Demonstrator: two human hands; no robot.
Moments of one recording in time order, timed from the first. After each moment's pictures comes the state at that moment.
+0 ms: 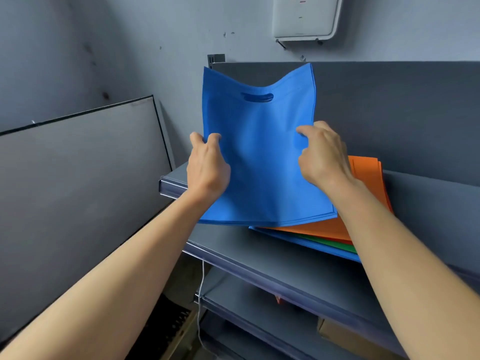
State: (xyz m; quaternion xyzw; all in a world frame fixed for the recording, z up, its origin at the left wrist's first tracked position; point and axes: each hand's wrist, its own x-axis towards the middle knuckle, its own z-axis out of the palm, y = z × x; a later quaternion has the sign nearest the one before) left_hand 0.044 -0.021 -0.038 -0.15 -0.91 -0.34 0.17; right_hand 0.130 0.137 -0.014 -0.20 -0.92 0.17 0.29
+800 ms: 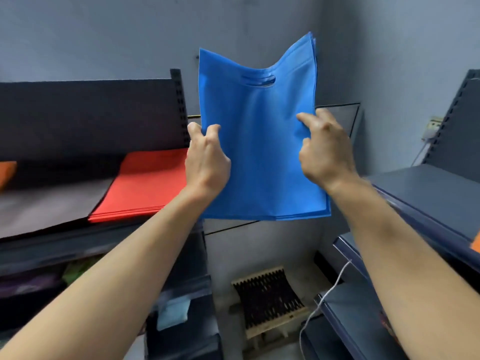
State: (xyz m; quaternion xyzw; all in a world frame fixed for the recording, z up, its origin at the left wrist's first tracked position) left_hand 0.168 -0.382 -0.016 0.17 -0.88 -0.23 0.38; right_hand 0.133 -0.210 0.013 0.21 -0.89 0.26 0.30
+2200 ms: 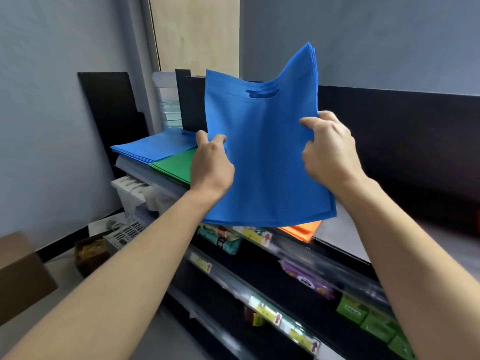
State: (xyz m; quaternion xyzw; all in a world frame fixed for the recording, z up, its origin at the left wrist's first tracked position) left_hand 0.531 -0.854 -0.020 0.55 -0.72 -0.07 0.42; right_hand 0.374 -0.773 0.018 0.58 -0.71 0.37 0.09
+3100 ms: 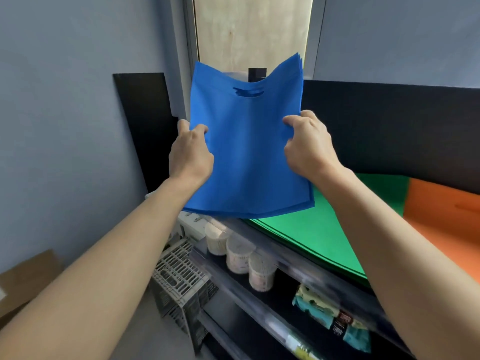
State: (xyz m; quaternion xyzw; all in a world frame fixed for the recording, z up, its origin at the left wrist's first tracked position) left_hand 0.758 -1.162 -0.015 0.60 -0.70 0.01 0.40; right_hand 0.584 -1.099 0.014 0.62 -0.70 0.34 0.05
